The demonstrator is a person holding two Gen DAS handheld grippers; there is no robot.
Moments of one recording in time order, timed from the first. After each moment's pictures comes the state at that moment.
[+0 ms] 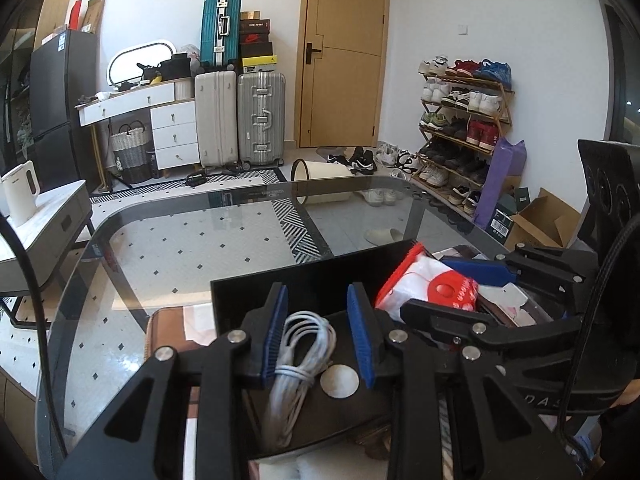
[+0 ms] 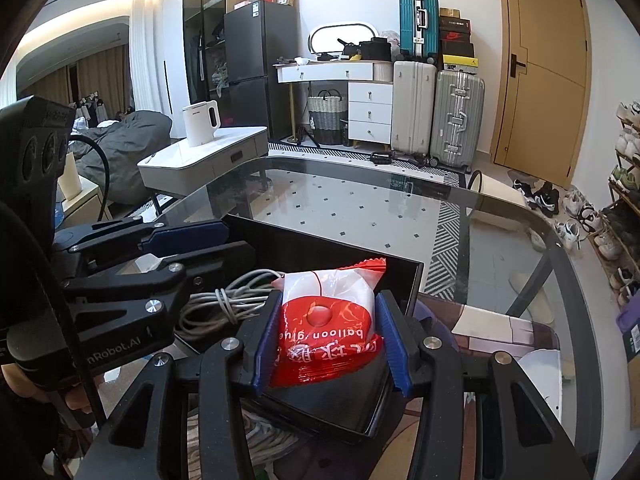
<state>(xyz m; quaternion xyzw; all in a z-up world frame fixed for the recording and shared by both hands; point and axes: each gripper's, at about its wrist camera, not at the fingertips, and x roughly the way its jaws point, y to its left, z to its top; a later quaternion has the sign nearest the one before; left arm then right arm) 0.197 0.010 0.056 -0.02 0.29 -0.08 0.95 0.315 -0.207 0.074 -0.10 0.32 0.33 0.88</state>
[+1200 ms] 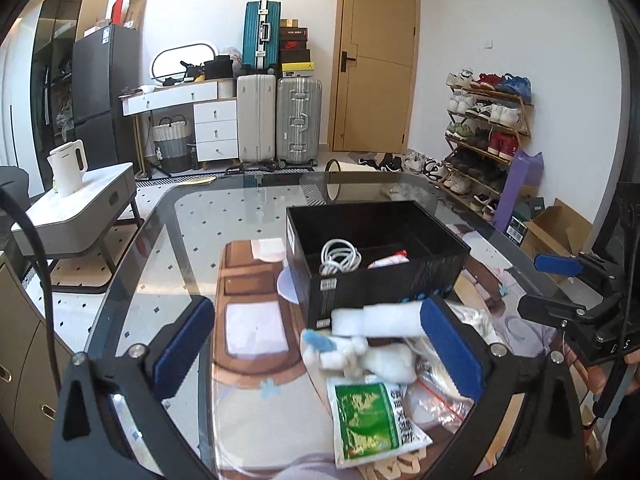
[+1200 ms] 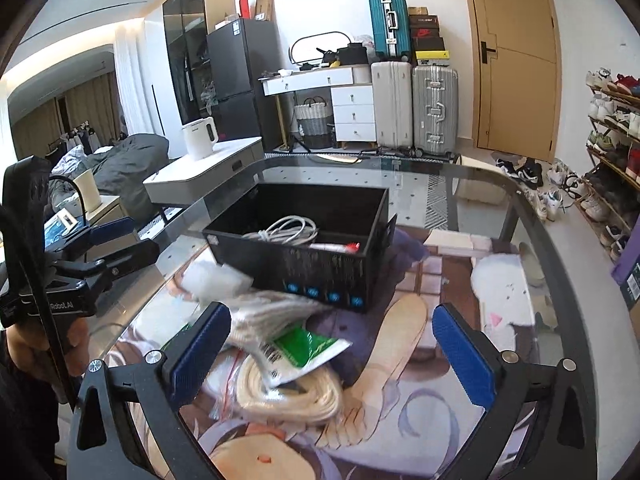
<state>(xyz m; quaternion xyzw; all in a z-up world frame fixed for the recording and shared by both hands) 0.075 0.038 0.064 -0.03 0.28 -0.02 0.96 0.203 -0.289 0.080 -0.05 0.33 0.32 0.89</state>
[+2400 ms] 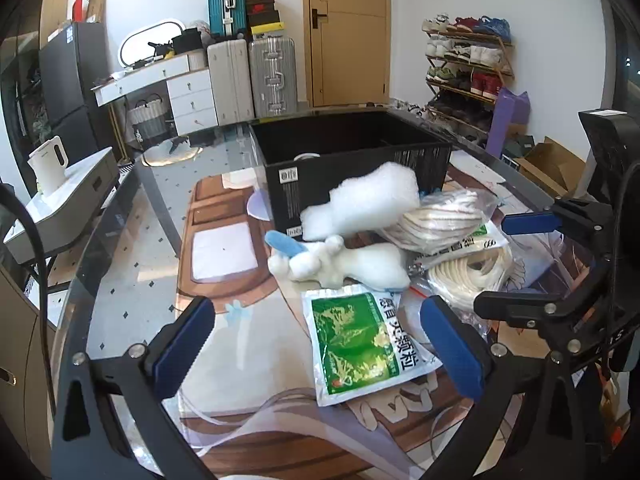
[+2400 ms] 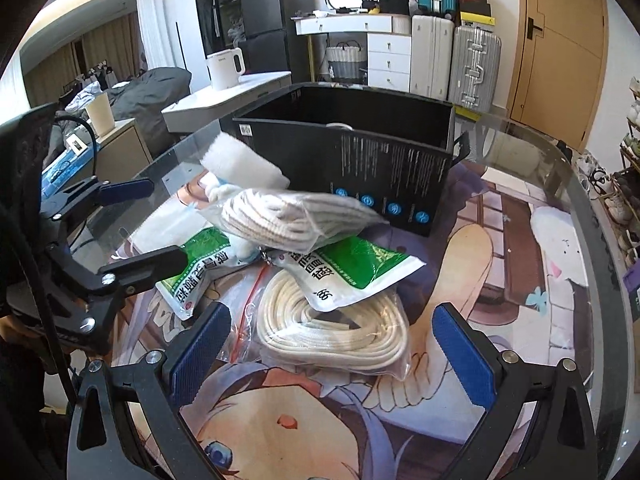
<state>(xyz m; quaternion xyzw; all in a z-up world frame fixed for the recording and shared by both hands) 0.061 0.013 0.010 0.02 0.35 -0.05 0.93 0.192 -0.246 0.019 -0.13 0.41 0.34 0.84</state>
